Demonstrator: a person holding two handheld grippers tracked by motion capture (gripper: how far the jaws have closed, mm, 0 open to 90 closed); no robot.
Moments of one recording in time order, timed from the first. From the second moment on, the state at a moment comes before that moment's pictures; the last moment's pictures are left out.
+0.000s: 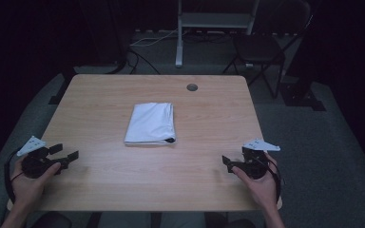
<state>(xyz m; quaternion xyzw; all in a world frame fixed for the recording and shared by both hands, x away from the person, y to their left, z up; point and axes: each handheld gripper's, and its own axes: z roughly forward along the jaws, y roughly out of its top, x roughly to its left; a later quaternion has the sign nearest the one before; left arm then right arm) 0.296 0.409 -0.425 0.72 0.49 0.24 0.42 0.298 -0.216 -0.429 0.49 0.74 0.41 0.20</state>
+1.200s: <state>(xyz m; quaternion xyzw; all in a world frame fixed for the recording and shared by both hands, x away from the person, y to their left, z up) 0.300 0.405 -0.438 0.72 0.50 0.24 0.42 0.302 -0.225 -0.443 0.51 0.72 0.41 0.21</state>
